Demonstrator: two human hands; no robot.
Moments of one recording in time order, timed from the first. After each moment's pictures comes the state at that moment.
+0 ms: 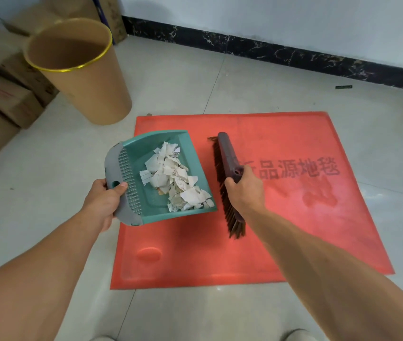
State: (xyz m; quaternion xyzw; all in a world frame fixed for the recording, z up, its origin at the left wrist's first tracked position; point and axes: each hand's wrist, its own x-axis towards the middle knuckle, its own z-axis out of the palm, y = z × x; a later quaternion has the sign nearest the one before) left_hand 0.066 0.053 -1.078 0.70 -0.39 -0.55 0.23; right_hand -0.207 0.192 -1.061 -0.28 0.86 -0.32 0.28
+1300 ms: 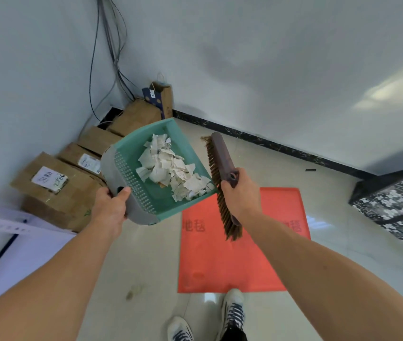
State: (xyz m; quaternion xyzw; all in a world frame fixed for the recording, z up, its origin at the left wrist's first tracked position) left_hand 0.181 -0.083 -0.567 0.70 -0.31 -0.57 0.31; right_hand -0.081 0.033 -0.515 -0.32 0.85 -0.30 0.28
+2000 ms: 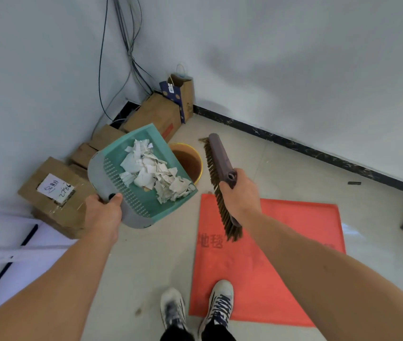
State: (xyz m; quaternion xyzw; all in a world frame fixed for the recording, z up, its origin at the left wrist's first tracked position) left_hand 0.167 -0.197 -0.629 0.78 -0.29 -0.45 0.31; right_hand -0.113 -0.119 -0.598 -0.36 0.83 -0.27 0.34
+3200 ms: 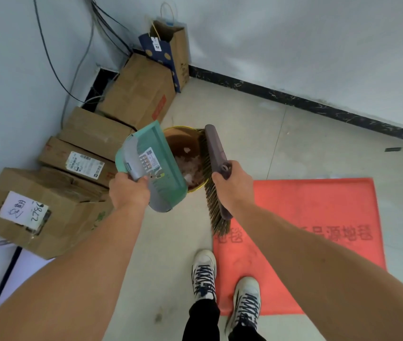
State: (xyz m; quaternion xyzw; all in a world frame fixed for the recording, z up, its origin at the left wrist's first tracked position) left_hand 0.107 -0.338 -0.756 0.82 -0.47 -0.33 0.07; right_hand -0.079 -0.245 -0.741 -0.24 0.85 -0.24 0.40
